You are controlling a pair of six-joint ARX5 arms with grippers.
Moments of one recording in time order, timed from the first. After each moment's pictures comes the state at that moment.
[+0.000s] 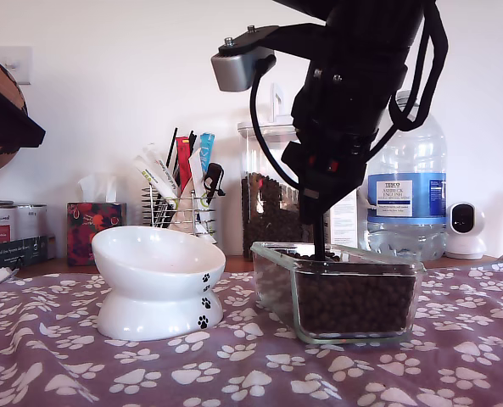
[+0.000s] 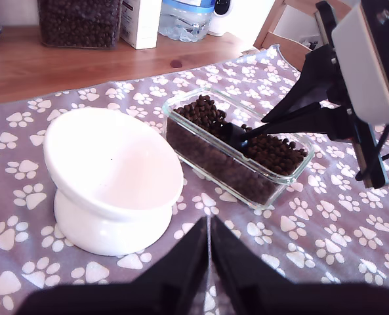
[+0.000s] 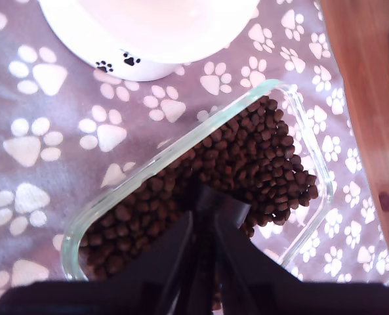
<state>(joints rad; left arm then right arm) -0.44 0.52 0.29 -0.11 0.36 -0.19 0.83 1.52 1.00 -0.42 0.32 -0.59</state>
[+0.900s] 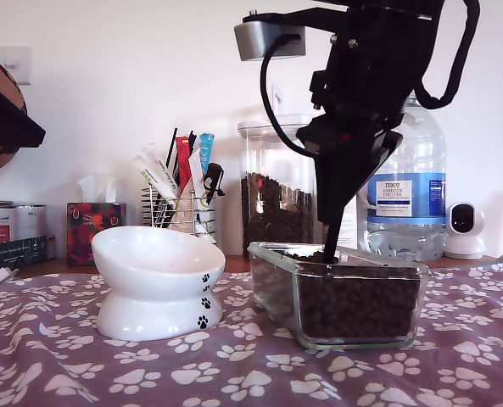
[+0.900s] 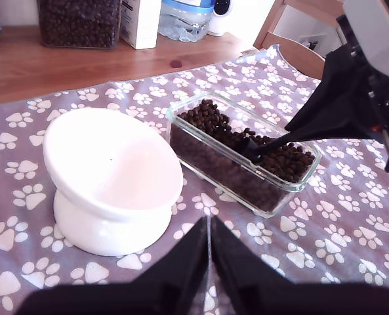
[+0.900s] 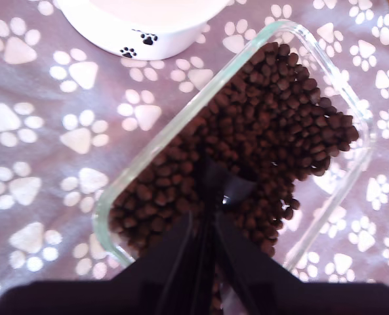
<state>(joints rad) -0.44 0.52 0.29 -0.11 0.36 -0.19 0.79 1.49 1.05 -0.62 0.17 -0.36</state>
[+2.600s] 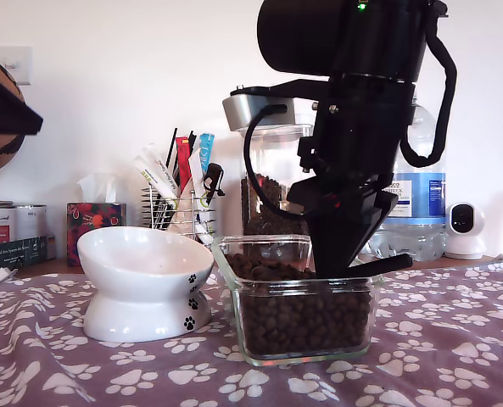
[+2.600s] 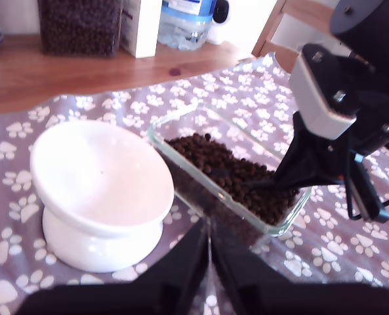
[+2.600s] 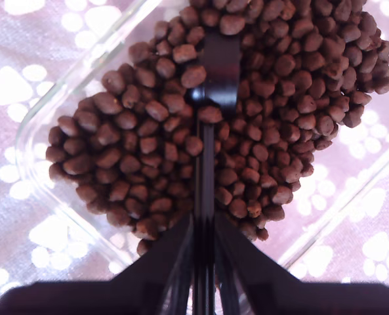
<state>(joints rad) -0.44 0.49 0.29 -0.11 0.36 -0.20 0.78 1.64 1.05 -0.64 0.11 -0.28</state>
